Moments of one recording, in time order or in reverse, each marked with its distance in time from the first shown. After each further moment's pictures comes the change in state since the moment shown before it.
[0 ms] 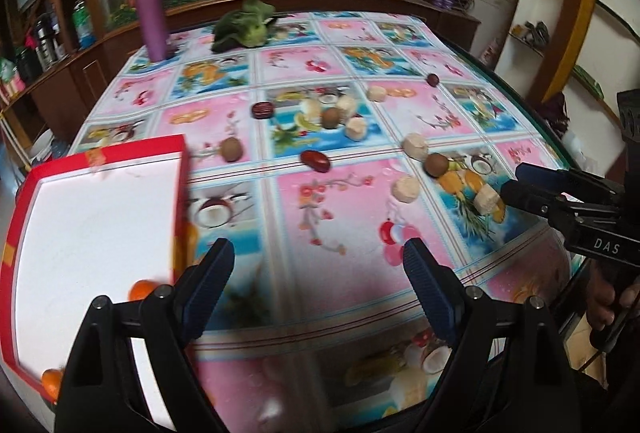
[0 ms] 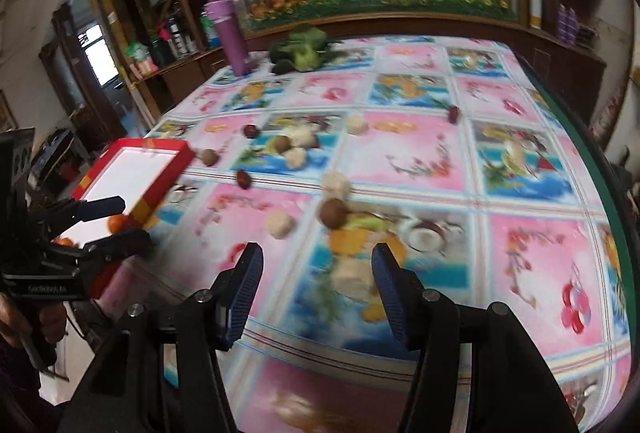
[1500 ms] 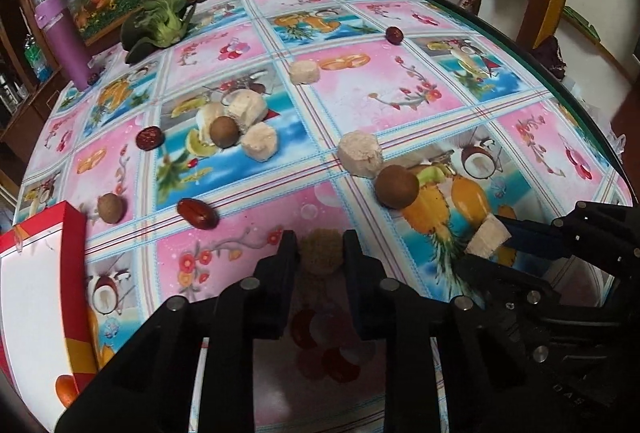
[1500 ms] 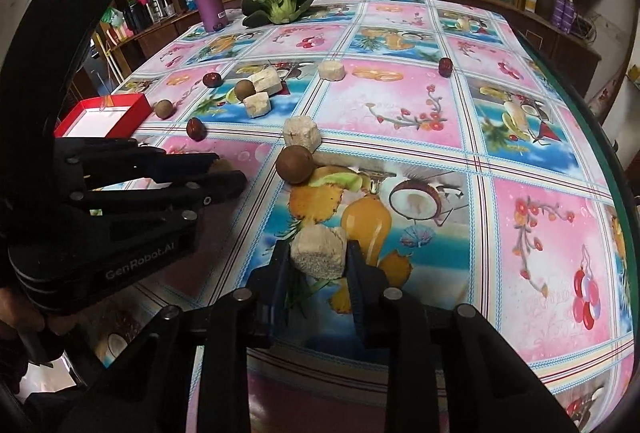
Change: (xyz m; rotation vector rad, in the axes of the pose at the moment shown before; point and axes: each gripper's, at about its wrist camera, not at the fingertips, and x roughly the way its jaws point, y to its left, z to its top) left arm 0.086 -0.069 0.038 0.150 0.098 0.009; right arm 0.036 -0.003 -0.012 -0.040 0.112 -0.068
